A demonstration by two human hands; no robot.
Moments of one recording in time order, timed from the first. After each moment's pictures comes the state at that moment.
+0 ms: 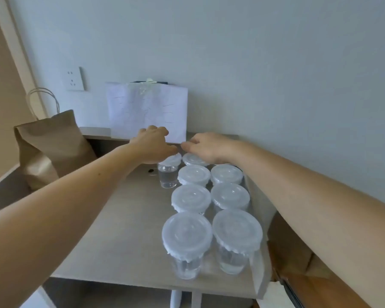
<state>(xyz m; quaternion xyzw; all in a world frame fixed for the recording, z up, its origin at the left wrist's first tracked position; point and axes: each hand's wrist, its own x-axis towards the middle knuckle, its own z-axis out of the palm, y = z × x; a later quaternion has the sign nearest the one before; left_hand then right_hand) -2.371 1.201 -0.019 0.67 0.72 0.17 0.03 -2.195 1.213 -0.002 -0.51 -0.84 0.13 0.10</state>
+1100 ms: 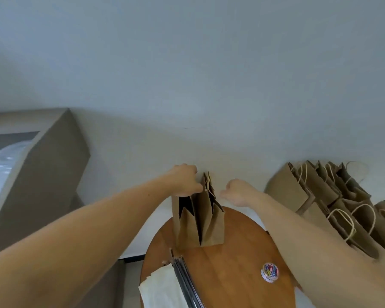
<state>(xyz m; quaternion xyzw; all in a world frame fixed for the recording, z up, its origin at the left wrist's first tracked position) -1.873 1.408 -0.205 0.80 0.57 -0.04 0.18 -1.681 1.375 -0.235 -0.71 -0.64 0.30 0.00</state>
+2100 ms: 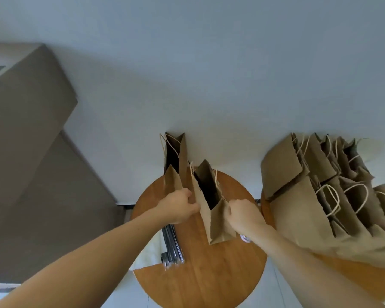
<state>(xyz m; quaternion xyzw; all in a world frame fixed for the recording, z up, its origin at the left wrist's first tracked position) -1.832 1.284 -0.360 0.68 0.64 0.05 0.35 -1.612 1.259 -0.364 -0.68 -0.71 0.19 0.00</state>
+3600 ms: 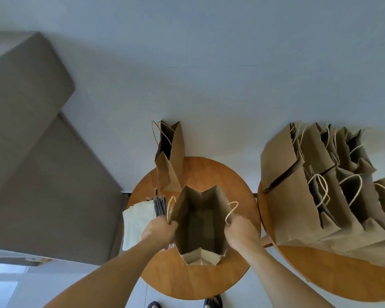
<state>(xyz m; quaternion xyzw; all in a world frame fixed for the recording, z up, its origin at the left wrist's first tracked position) -1.805 1.197 -0.425 0.46 0.80 0.03 0.38 -1.564 1.205 -0.414 -0.73 -0.61 0.31 0.02</state>
